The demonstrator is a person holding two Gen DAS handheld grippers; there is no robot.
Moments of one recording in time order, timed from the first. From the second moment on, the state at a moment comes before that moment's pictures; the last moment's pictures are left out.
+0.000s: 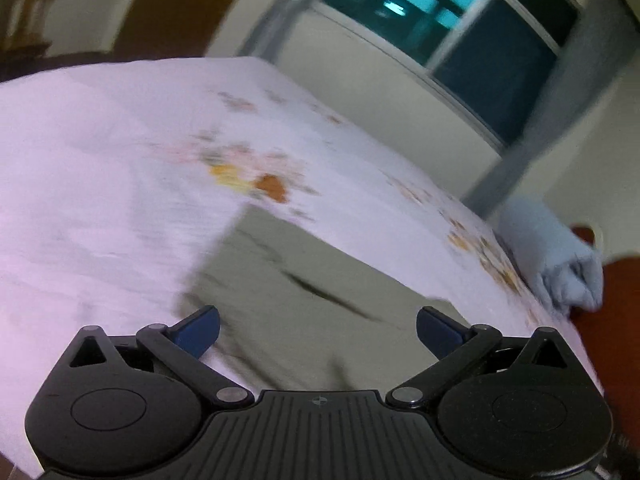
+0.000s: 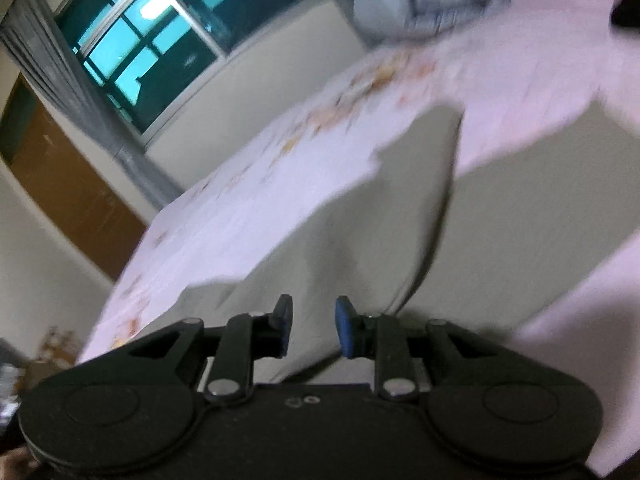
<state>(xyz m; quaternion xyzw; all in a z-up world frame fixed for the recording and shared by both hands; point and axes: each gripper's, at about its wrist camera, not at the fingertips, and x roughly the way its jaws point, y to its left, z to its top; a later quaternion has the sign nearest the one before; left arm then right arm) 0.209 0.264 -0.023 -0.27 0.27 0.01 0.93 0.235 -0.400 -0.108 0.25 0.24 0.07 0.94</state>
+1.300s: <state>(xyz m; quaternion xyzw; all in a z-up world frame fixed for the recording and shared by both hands) 0.263 0.150 -0.071 -0.06 0.36 0.07 0.93 0.232 -0.530 -0.154 0.35 0.22 -0.13 0.90</state>
